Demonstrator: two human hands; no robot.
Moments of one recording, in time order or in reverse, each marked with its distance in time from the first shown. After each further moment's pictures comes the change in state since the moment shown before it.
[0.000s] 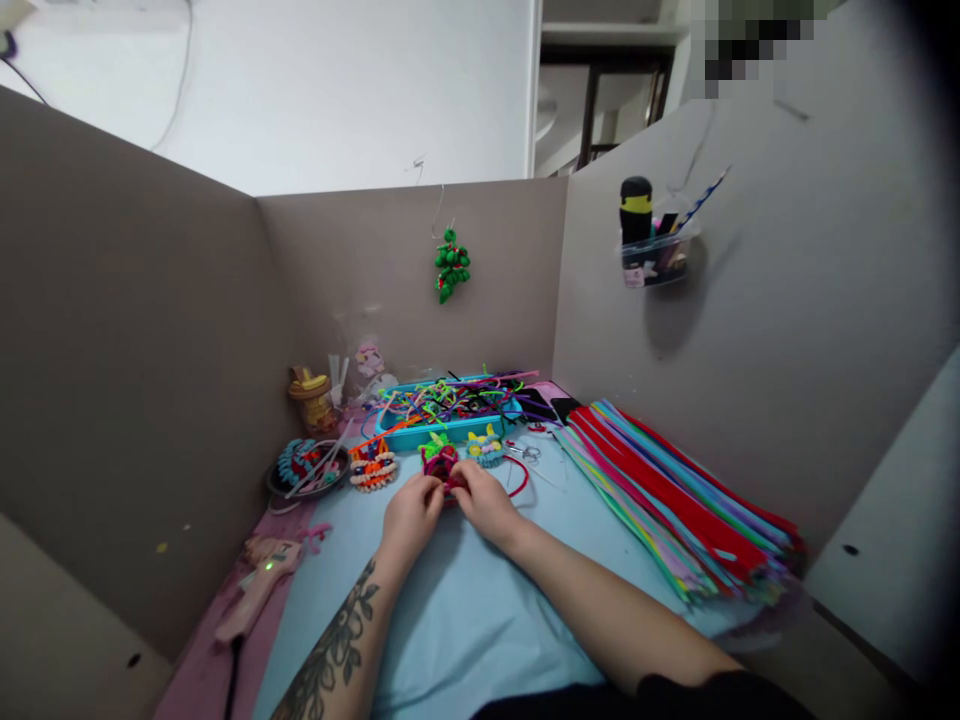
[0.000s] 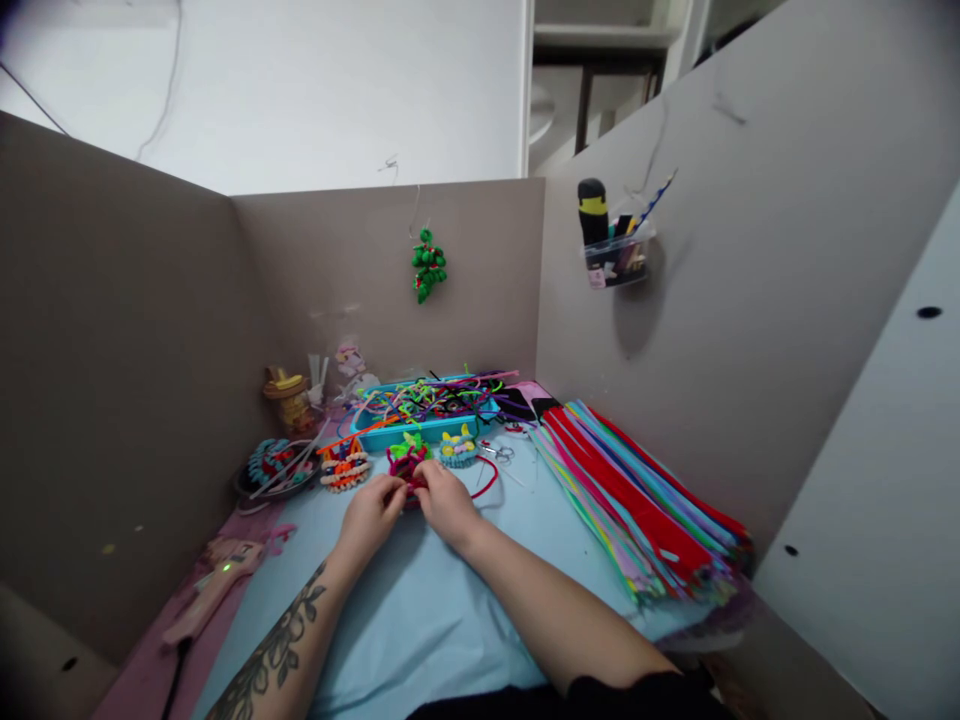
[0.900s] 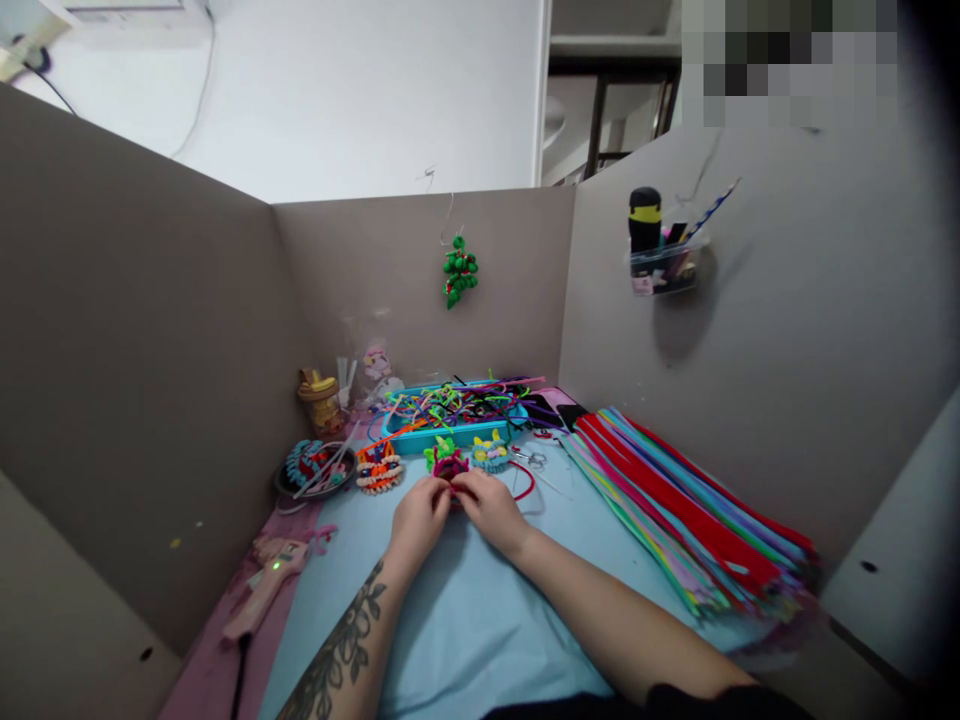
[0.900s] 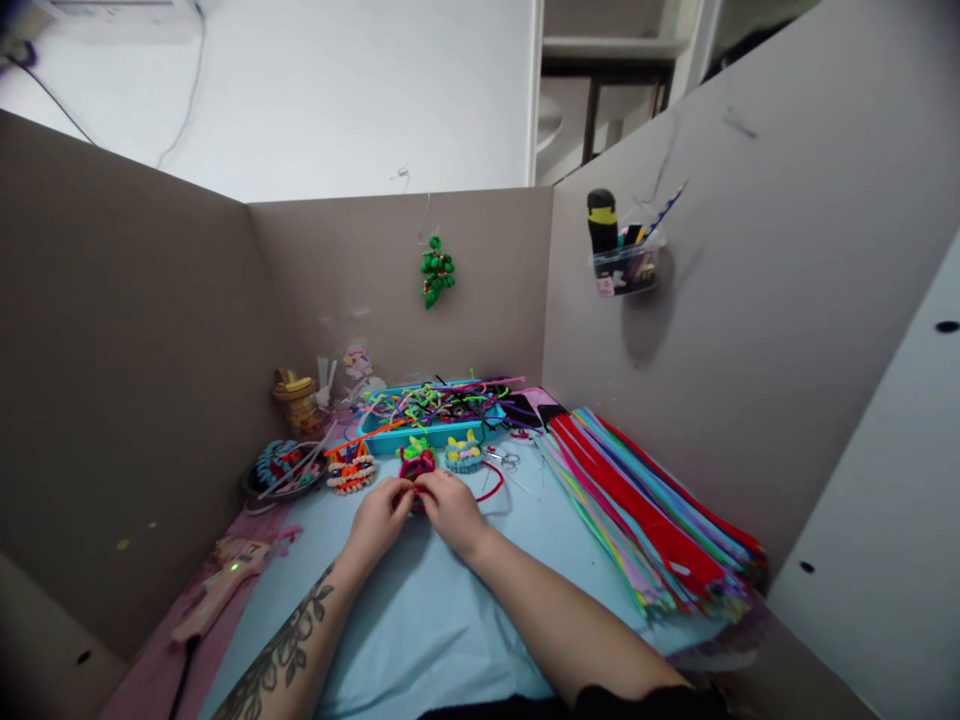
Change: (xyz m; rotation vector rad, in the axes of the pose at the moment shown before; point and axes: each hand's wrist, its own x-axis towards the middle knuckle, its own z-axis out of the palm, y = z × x) left_hand 0.001 -0.002 0.005 -0.041 0.007 0.006; right_hand -0.002 0.001 0.001 -0.037 0.000 -0.115
